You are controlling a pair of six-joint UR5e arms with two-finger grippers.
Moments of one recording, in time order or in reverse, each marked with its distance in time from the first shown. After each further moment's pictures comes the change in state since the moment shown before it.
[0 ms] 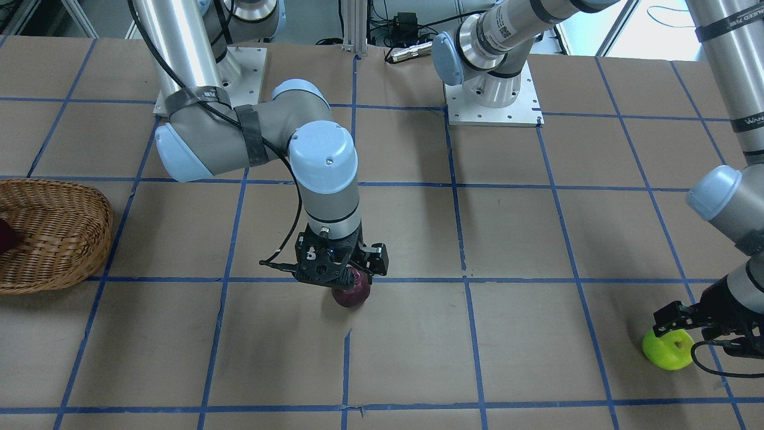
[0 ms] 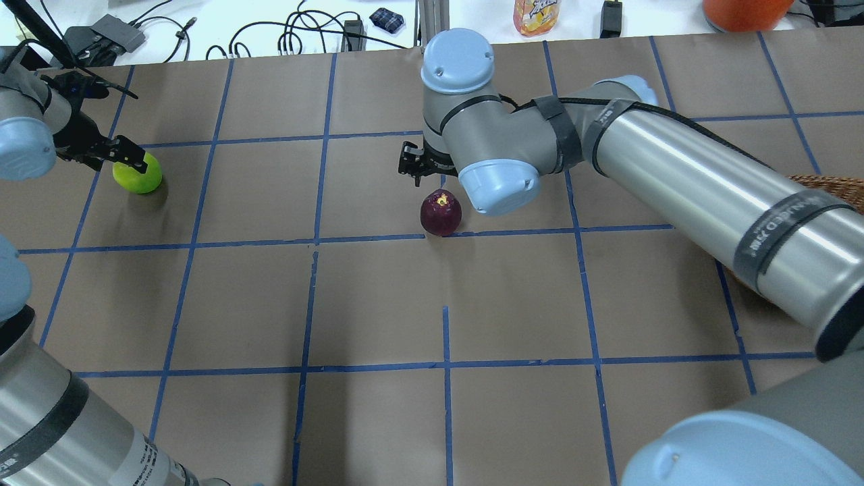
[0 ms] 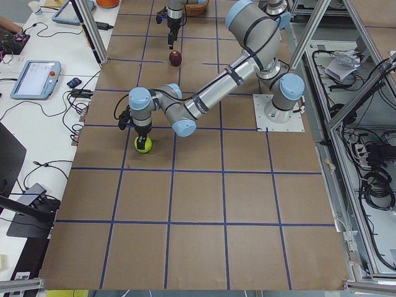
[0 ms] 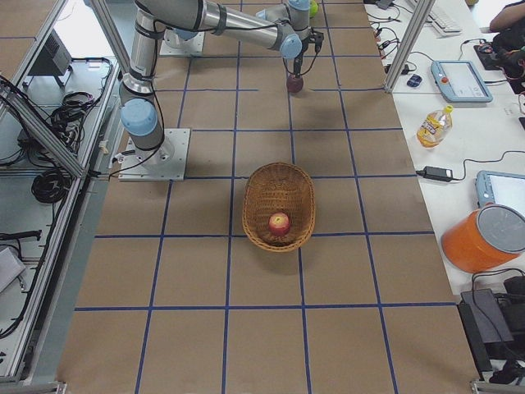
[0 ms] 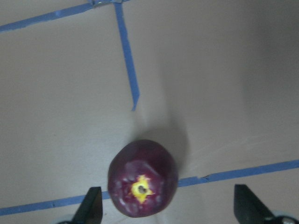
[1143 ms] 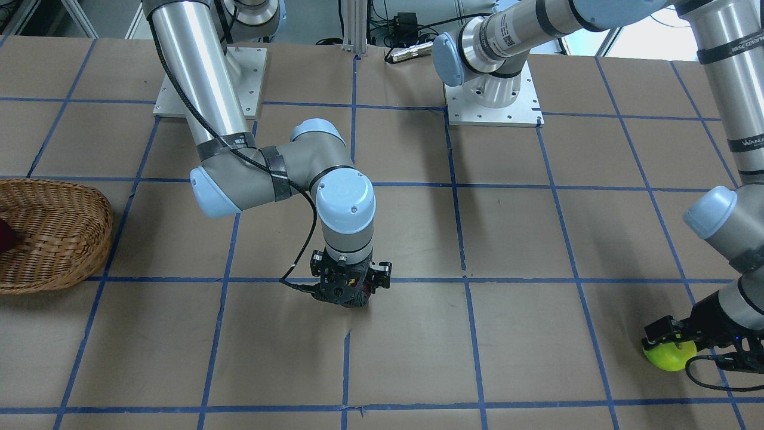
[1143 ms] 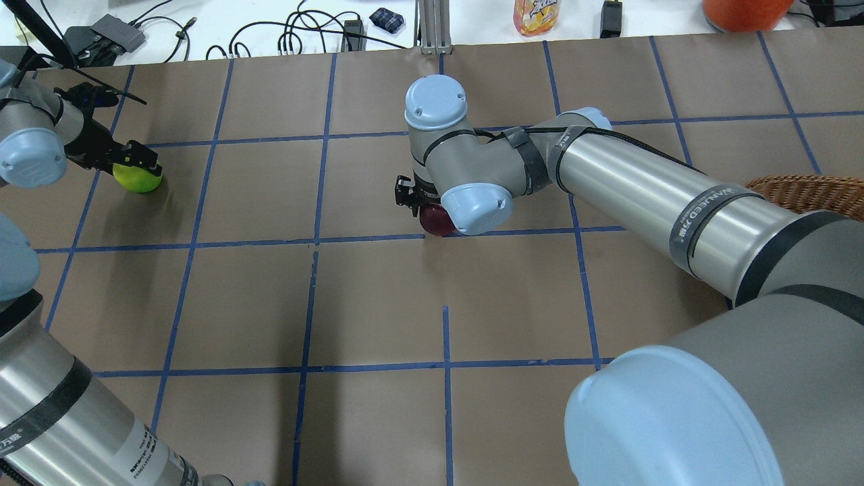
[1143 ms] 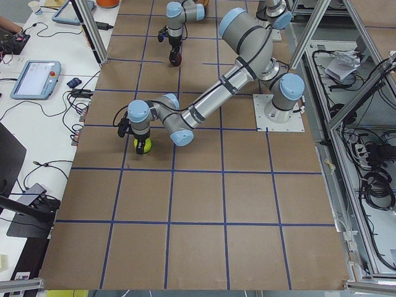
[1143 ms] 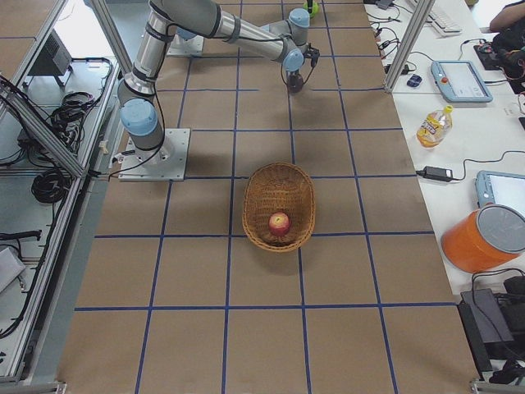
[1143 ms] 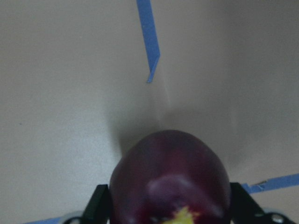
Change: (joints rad) left arm 0.010 -0.075 0.031 0.013 -0.075 -0.016; right arm 0.016 0.106 -0.004 -0.017 -0.007 0.004
